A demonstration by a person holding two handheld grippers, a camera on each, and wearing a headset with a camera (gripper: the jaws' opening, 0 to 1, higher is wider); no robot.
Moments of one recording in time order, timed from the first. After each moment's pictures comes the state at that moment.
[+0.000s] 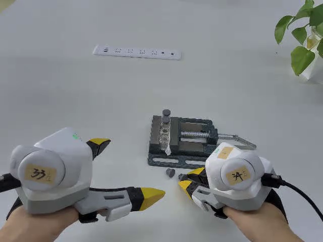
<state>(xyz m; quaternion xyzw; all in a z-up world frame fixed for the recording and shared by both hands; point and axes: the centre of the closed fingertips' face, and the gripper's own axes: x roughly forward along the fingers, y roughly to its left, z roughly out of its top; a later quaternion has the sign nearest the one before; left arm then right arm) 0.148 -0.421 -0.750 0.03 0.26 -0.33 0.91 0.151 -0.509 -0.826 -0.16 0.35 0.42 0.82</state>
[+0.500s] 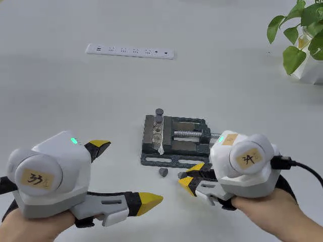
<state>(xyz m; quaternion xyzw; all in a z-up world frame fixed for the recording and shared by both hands) 0.143 -0.433 -0.753 0.04 0.26 -0.36 0.90 0.145 -0.522 -0.796 -0.15 0.38 0.46 0.79</state>
